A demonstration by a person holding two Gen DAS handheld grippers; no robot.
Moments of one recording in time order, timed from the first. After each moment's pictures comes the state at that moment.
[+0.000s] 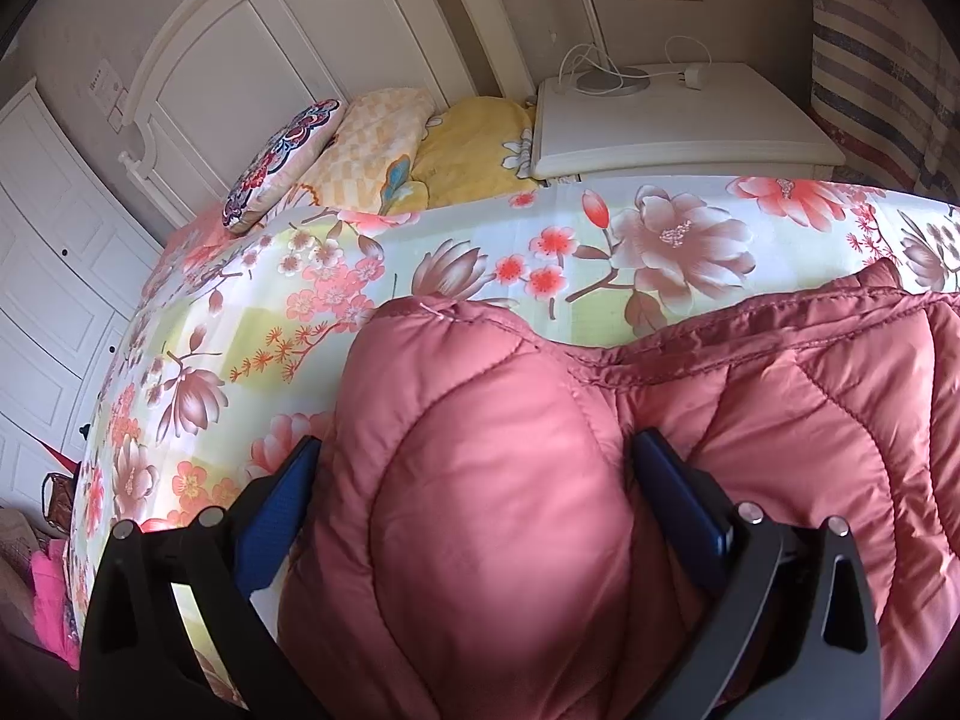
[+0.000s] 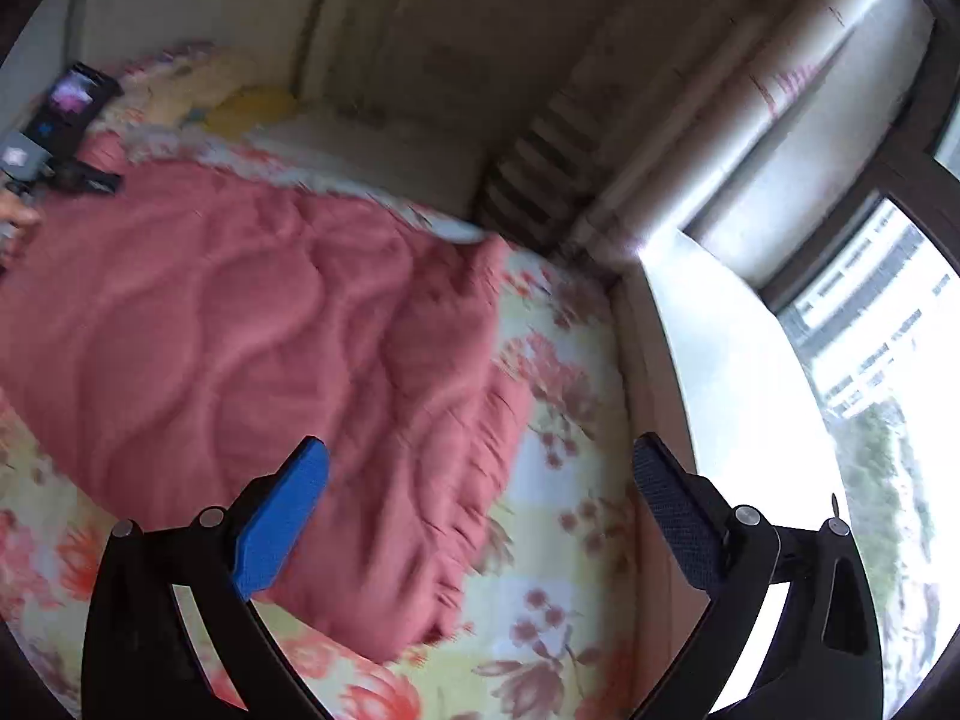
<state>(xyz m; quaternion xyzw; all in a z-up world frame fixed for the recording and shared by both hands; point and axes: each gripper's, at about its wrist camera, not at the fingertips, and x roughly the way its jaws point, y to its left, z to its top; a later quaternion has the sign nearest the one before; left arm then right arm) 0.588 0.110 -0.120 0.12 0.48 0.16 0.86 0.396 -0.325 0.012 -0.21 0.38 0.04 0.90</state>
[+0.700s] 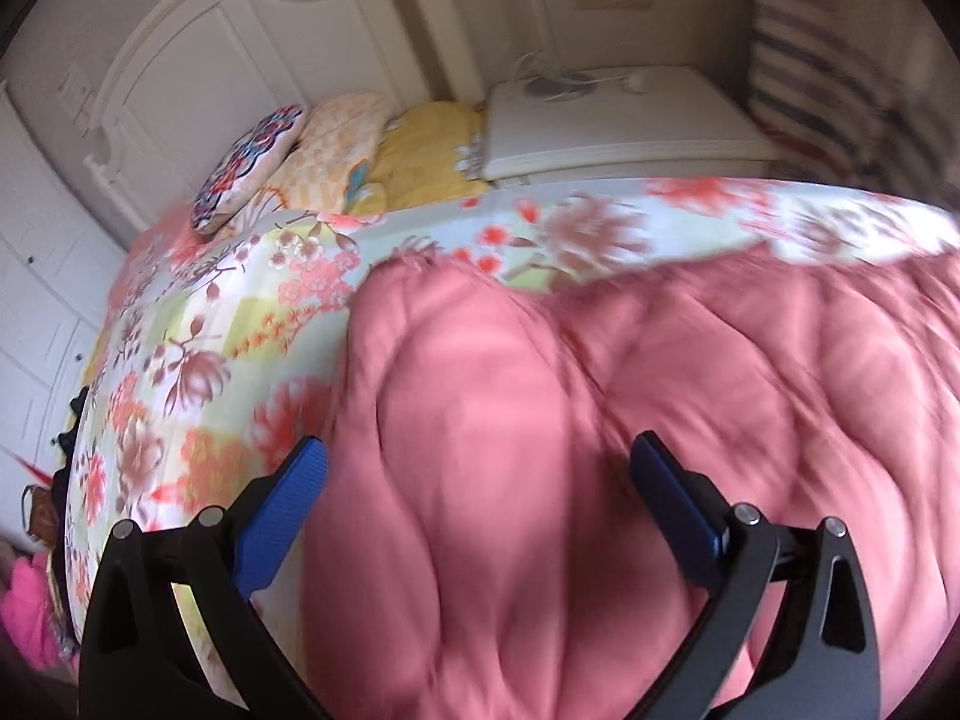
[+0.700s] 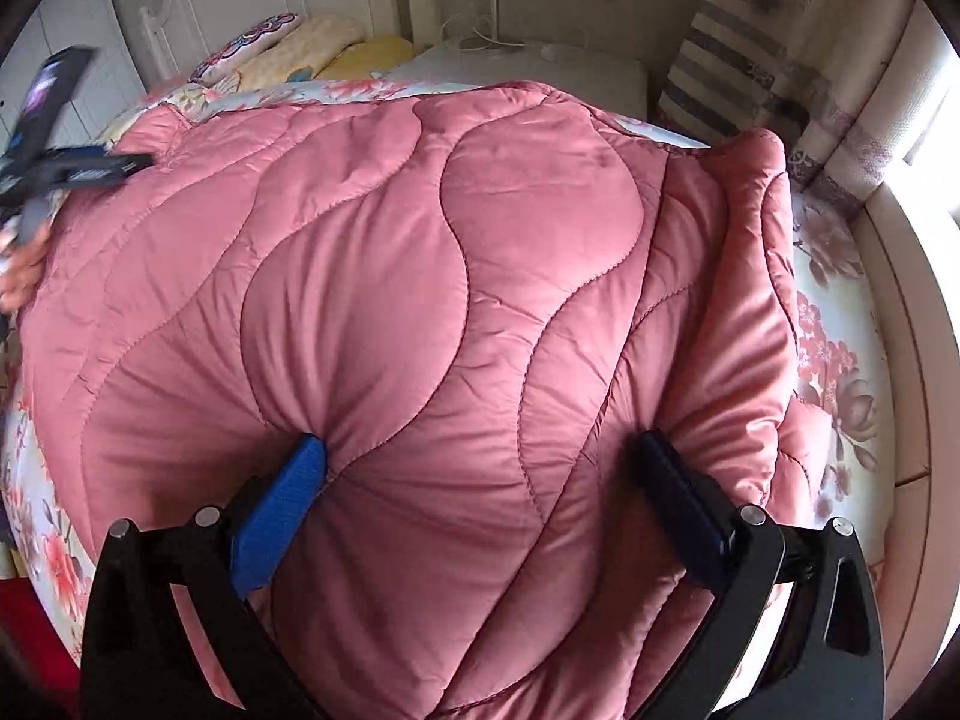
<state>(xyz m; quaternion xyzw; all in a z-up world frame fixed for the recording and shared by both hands) 0.528 0.085 -0.078 0.10 0.48 0.09 0.86 0.465 -0.324 -0.085 -0.09 0.50 0.16 0.84</state>
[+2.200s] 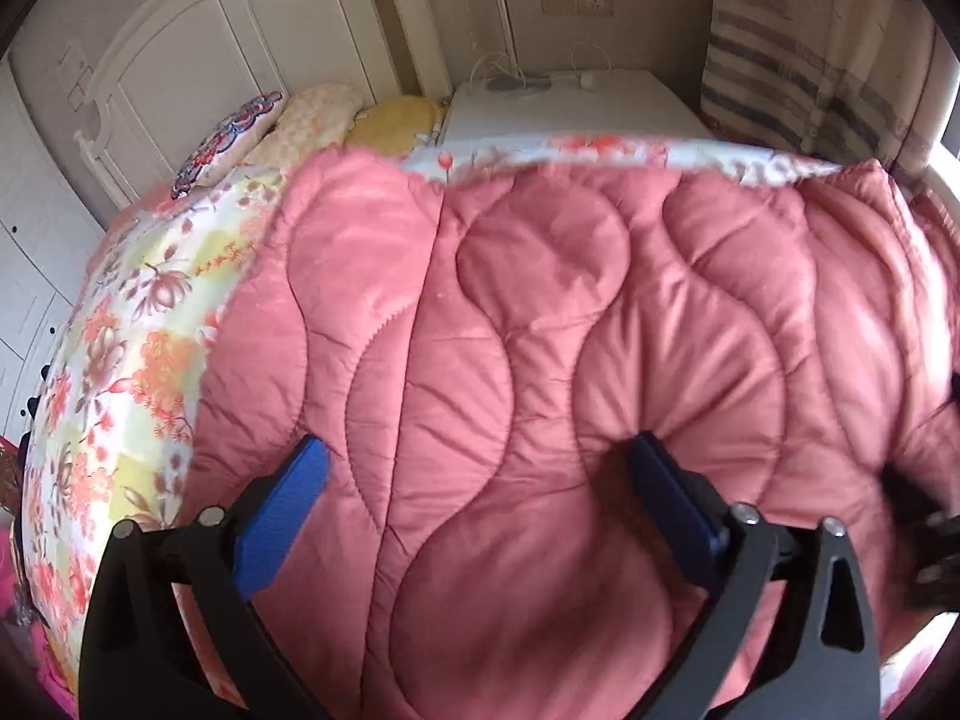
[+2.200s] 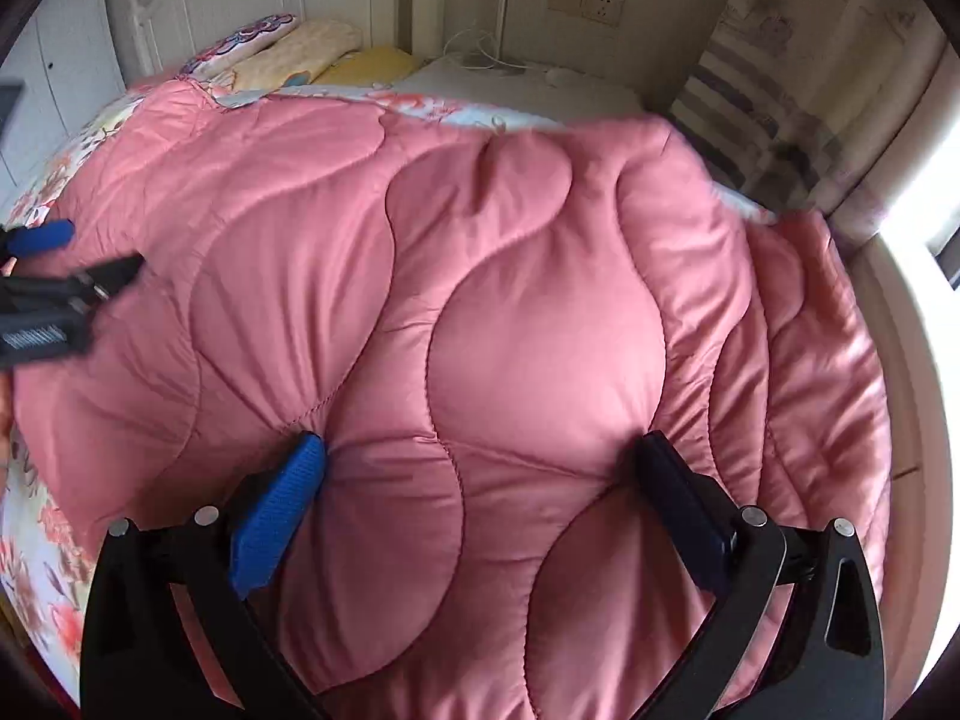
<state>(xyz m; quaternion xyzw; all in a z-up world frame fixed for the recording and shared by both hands) 0.469 0.029 -0.088 0.06 0.47 0.08 0.88 0.441 -0.248 -0.086 -0.13 0.48 0.11 0.86</state>
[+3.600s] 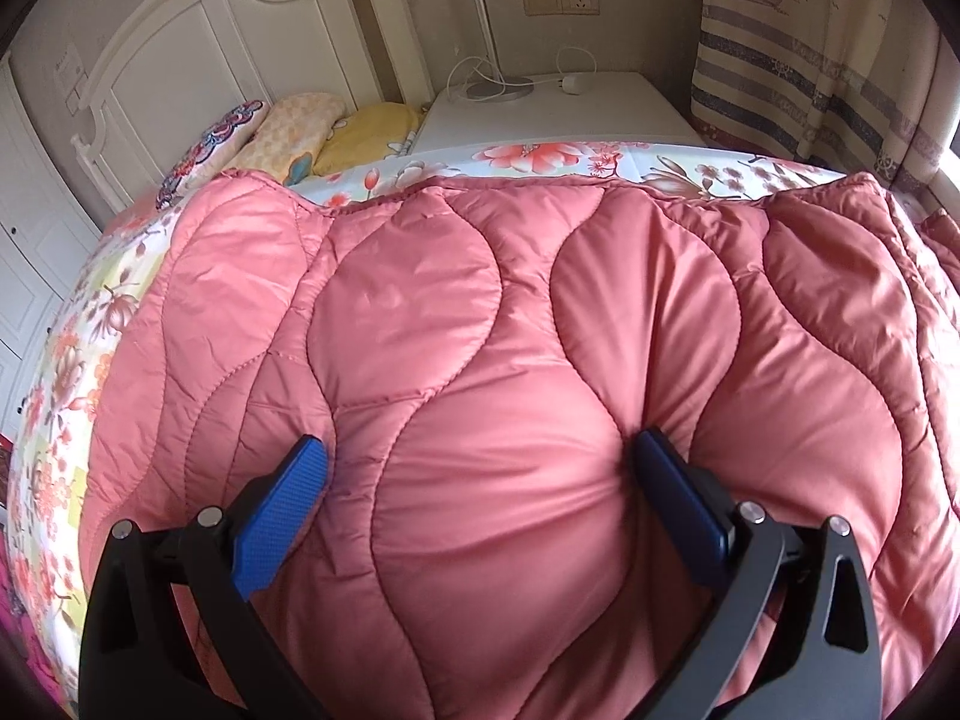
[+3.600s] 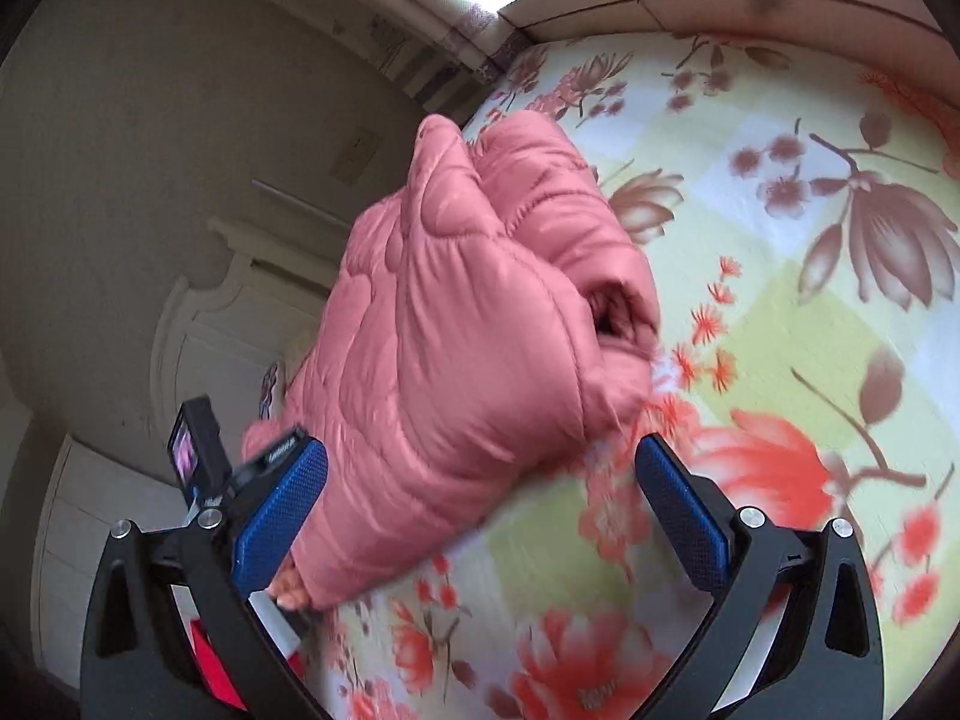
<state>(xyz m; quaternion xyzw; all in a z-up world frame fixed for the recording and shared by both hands) 0.508 -0.021 -0.117 0.06 0.48 0.08 0.87 0.295 -0.421 -0.111 0.45 0.35 0.04 0.82</state>
